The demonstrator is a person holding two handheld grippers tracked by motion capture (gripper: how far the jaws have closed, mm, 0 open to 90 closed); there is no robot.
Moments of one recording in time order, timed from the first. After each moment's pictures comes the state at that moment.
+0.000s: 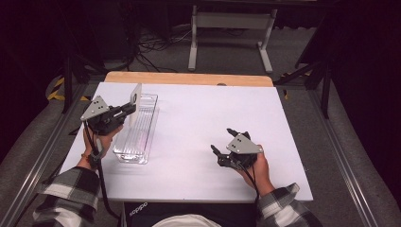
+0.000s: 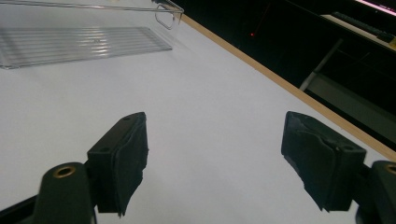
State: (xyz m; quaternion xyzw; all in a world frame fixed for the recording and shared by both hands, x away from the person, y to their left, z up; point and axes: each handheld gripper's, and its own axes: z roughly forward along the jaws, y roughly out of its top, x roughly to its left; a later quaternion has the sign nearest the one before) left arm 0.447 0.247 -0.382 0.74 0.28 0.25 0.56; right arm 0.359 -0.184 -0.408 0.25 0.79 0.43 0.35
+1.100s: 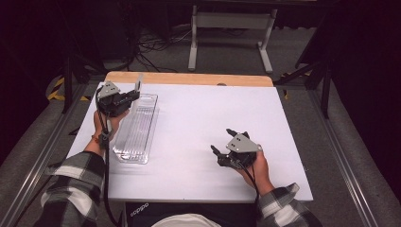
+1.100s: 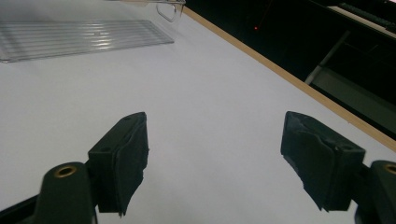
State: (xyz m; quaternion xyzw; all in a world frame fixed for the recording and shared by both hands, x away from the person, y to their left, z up) left arm 0.516 0.237 -0.391 0.74 0.34 0.26 0.51; right arm 0.363 -0.184 -0.411 0.26 0.79 0.43 0.34
